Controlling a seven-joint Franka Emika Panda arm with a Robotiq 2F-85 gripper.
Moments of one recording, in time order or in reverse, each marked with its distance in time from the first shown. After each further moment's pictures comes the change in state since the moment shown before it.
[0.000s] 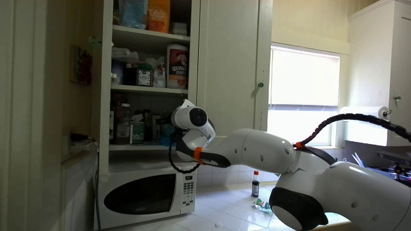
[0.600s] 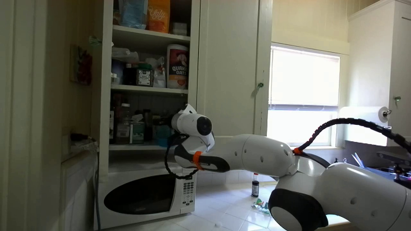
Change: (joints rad) arm -0.042 0.021 0.176 -0.014 0.005 0.215 -0.044
